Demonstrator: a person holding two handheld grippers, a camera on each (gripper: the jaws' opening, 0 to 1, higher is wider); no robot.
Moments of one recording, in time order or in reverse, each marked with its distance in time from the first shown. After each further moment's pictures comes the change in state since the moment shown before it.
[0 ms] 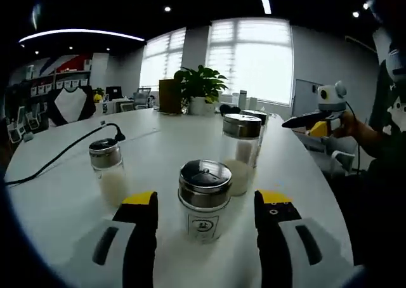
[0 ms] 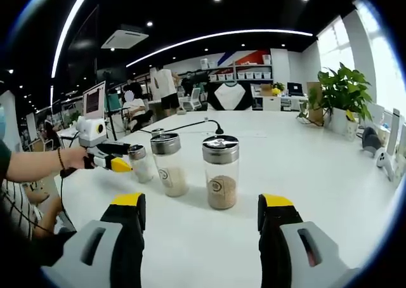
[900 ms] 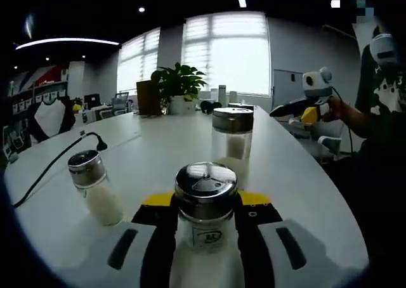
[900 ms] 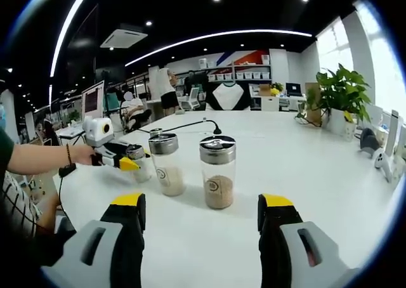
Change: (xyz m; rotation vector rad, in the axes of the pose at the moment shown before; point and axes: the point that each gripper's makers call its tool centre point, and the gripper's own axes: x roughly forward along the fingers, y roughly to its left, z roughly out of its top) left arm 0.015 -0.006 -0.003 0.079 0.005 -0.106; right arm -0.002 -0.003 0.000 -0.007 0.007 -0.012
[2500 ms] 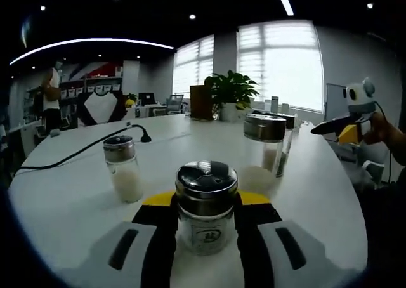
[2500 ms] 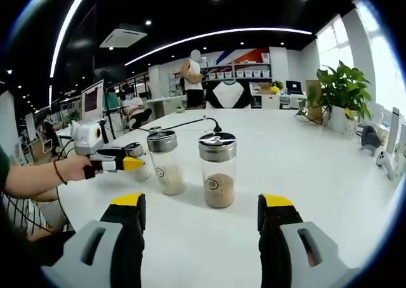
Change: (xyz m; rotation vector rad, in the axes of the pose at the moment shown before) left arm -0.007 0.014 -0.003 -0.124 -0.061 0.415; right arm 0.005 -0.001 -0.005 0.011 0.007 0.007
